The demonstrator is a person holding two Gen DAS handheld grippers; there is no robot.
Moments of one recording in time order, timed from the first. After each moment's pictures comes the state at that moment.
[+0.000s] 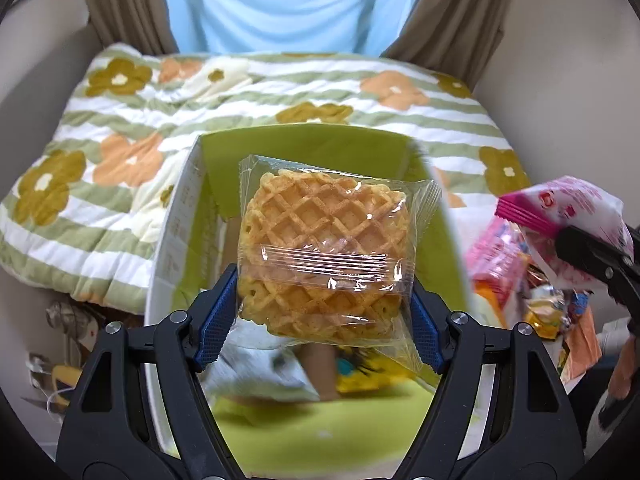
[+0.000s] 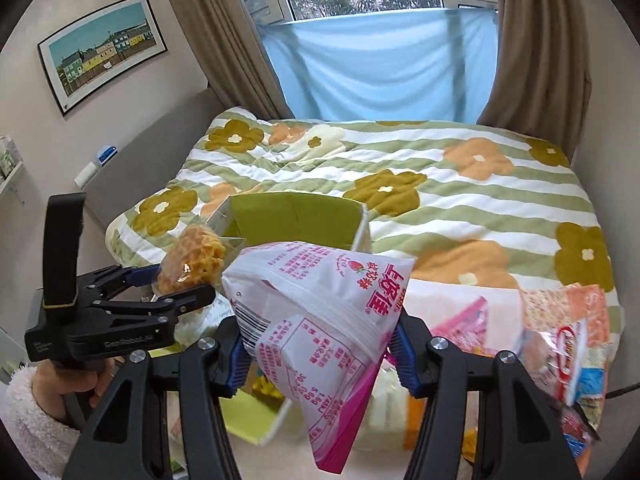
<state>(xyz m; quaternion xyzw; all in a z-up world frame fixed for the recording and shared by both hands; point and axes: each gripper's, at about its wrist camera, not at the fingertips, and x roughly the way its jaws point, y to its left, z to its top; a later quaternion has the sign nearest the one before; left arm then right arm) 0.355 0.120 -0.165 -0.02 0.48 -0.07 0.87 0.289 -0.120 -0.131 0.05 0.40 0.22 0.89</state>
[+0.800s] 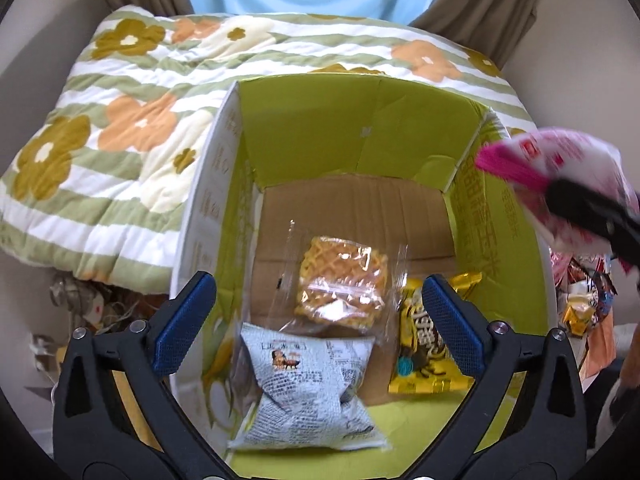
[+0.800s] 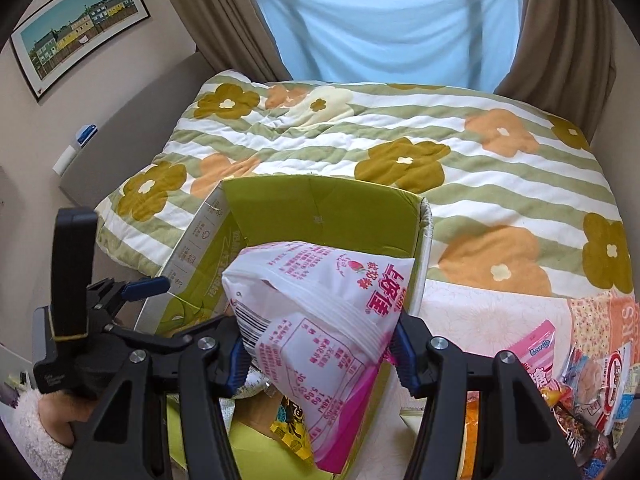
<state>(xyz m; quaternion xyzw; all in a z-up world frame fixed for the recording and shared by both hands) 0.377 0.166 -0.216 -0.02 0.53 -0.04 0.84 0.359 -0.051 -0.165 0.03 0.46 0.21 0.86</state>
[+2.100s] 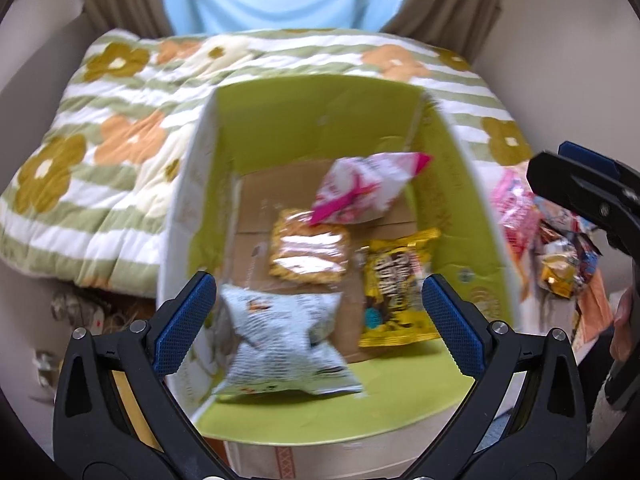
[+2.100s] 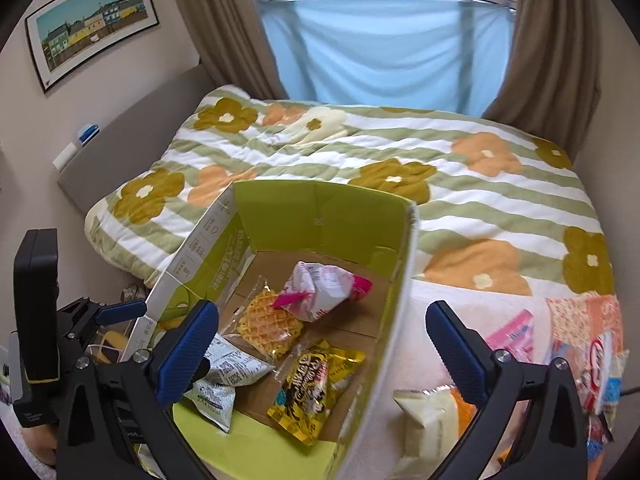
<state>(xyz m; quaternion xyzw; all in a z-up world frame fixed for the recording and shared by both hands) 0.316 0.133 -0.187 0.00 0.50 -0.09 0.86 0.307 -0.053 -0.146 0.01 0.42 0.18 0.89</state>
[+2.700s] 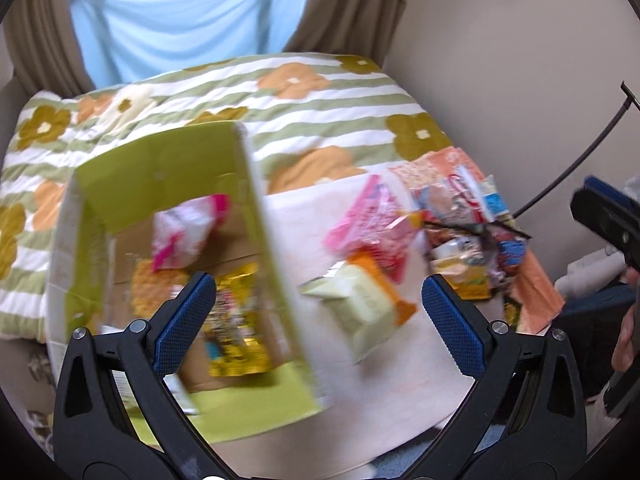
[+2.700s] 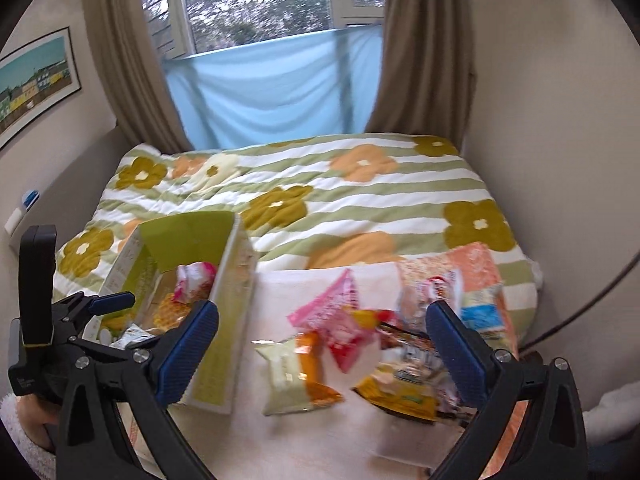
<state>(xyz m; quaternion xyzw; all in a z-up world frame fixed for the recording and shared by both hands) 0.286 -0.026 -0.156 0.03 0.47 -0.21 0.86 0.205 -0.224 -0.107 0.06 0.37 0.02 0.93</state>
